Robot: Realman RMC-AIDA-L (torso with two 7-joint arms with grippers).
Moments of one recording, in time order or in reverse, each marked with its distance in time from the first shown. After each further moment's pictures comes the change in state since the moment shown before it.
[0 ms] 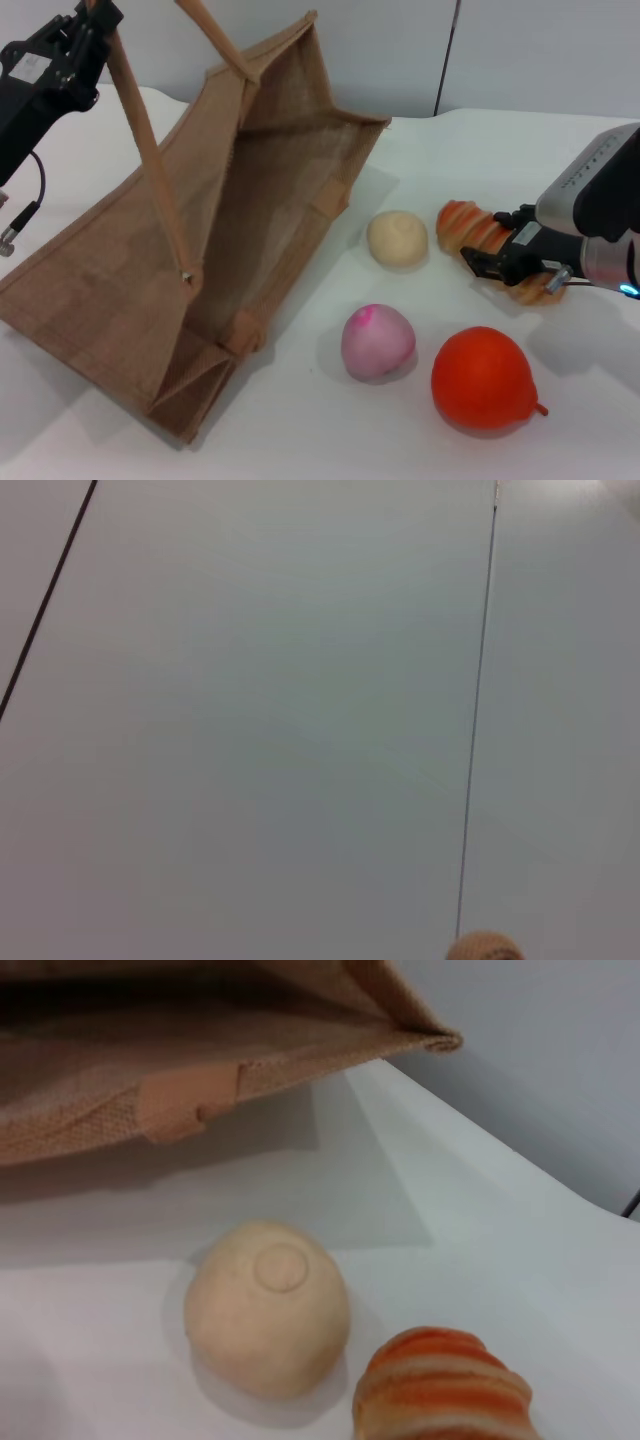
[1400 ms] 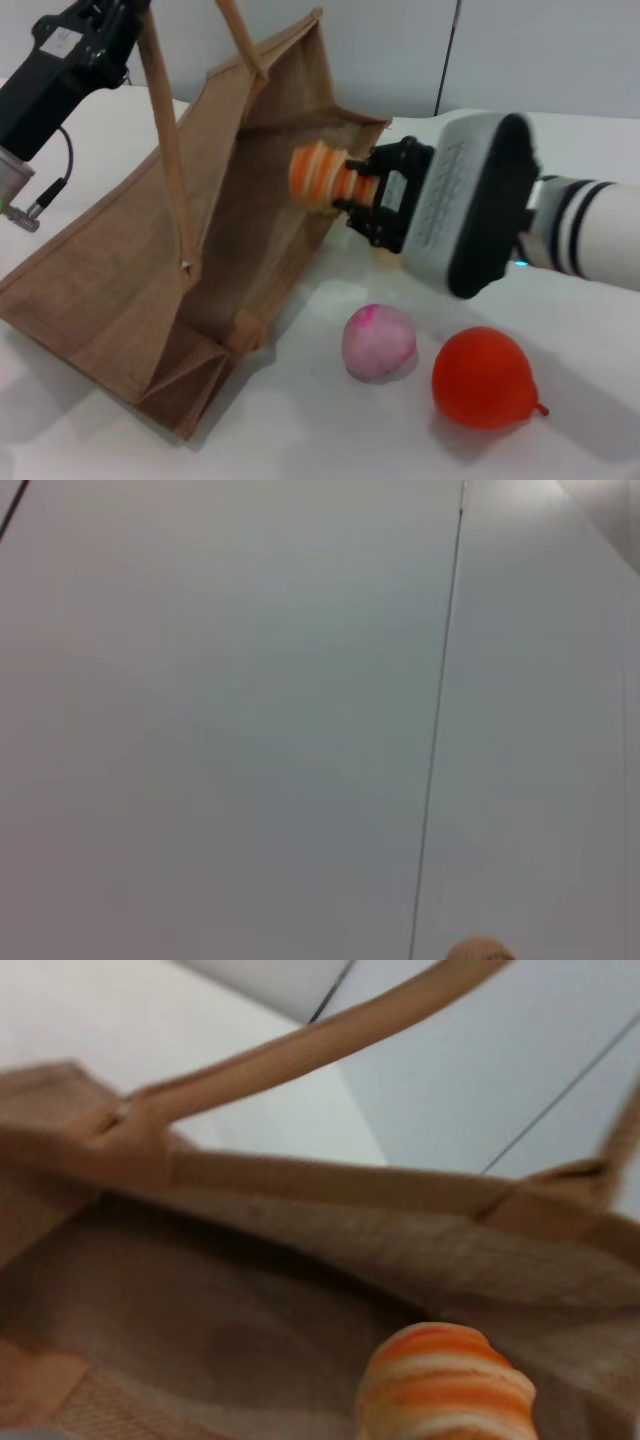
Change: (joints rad) left arm -0.058 0.002 0.014 -0.001 0.014 0.000 -0.031; right arm -0.072 0.187 0.107 -0.363 -0.334 -0.126 -0.345
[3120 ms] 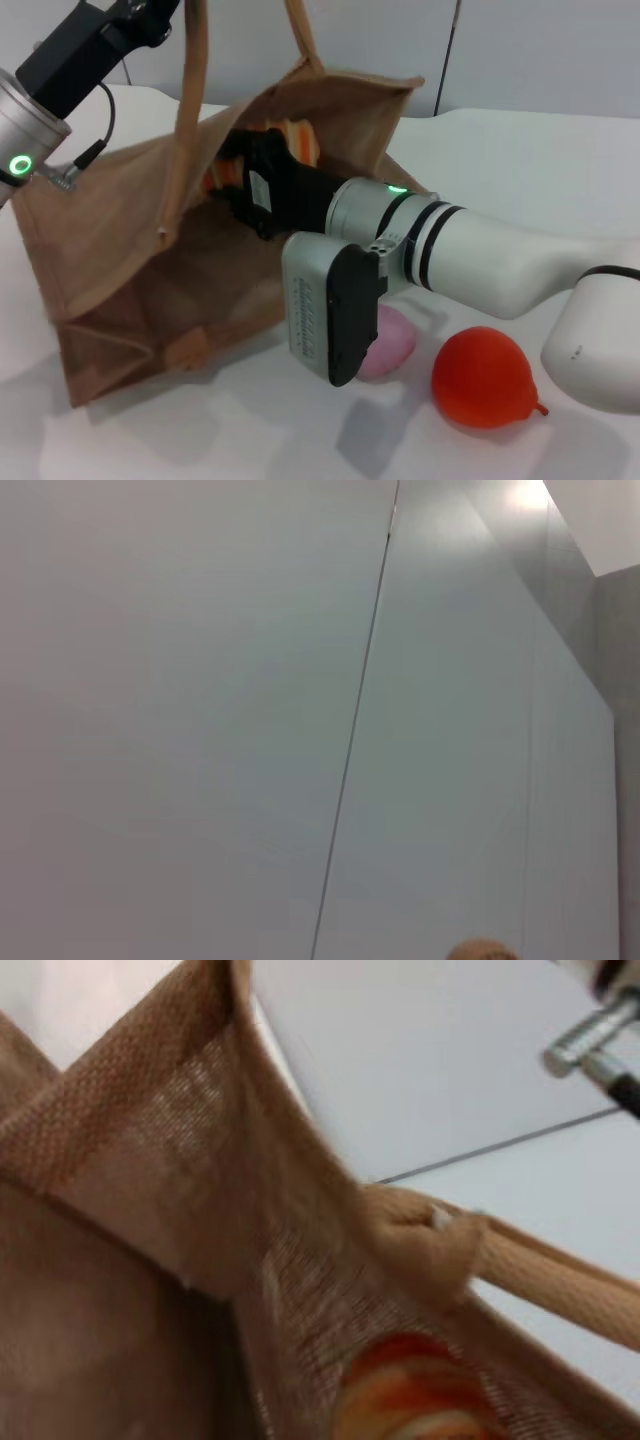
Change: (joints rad) left arm -0.092 0.003 -0.009 0.006 0.041 -0.041 -0.097; right arm 0.423 0.018 -0.590 0.531 -0.084 0.815 0.076
